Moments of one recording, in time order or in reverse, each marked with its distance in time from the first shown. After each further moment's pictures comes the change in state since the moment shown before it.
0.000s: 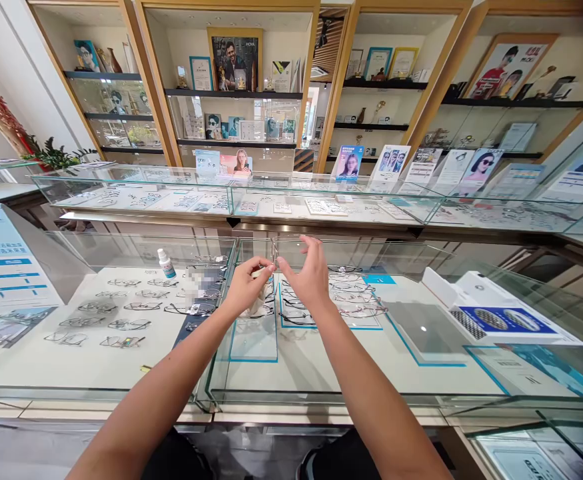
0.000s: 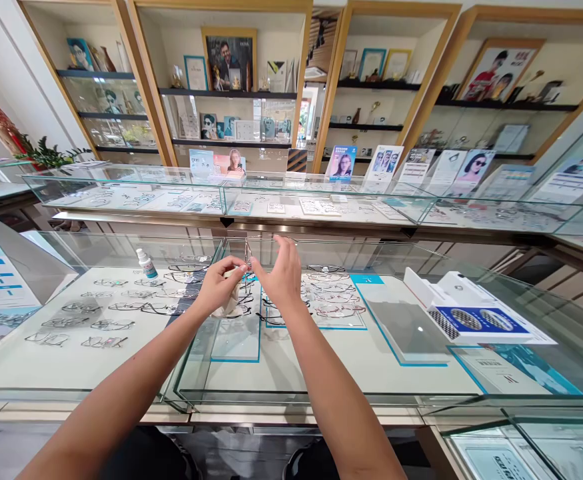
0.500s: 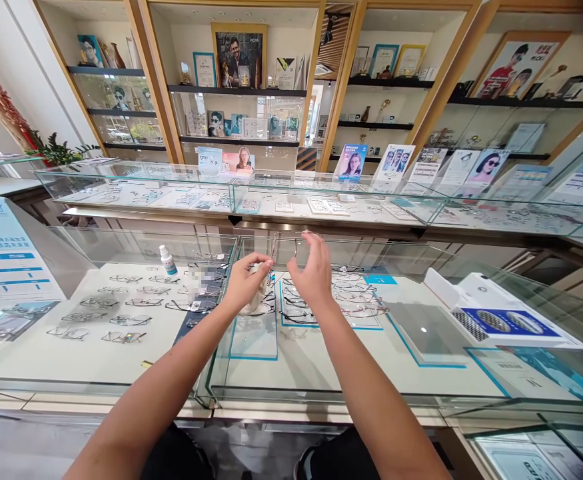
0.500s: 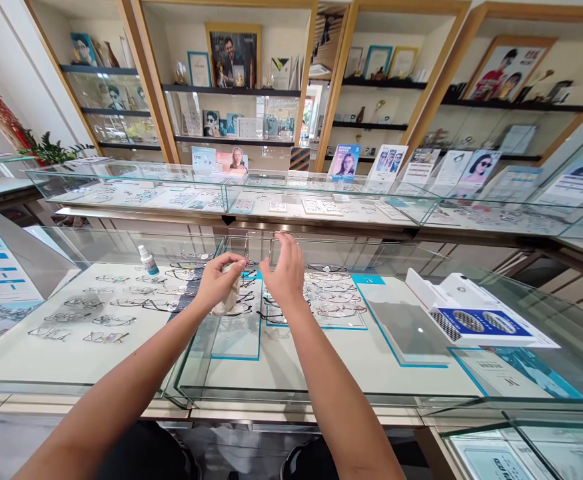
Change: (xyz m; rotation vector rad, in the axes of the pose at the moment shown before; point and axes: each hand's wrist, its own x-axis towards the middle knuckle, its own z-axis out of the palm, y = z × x) left_hand 0.002 -0.003 -0.001 -0.017 0.094 -0.017; right_hand 0.004 0.005 -0.002 -0.023 0.027 -0.088
